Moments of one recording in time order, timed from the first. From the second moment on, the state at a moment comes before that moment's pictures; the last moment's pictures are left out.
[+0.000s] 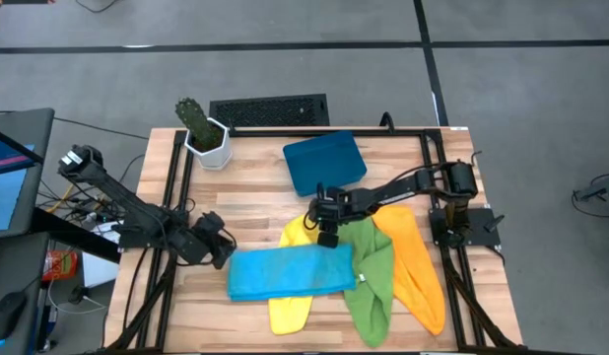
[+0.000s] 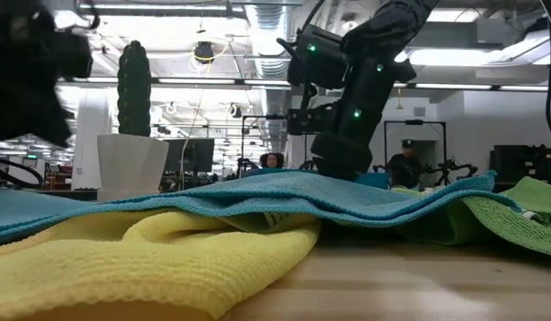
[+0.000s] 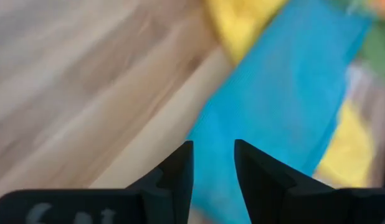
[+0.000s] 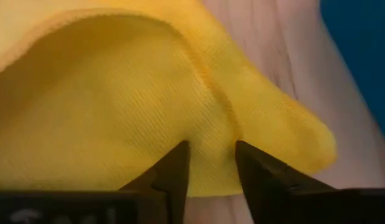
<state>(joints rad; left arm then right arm) -0.61 0.89 0.43 -0.48 -0.45 -1.29 0.02 1.93 1.14 -0.40 0.16 0.11</state>
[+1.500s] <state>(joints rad) -0.62 1.37 0.44 -0.31 -0.34 -1.30 0.06 1.61 1.13 -1.41 0.52 0.51</state>
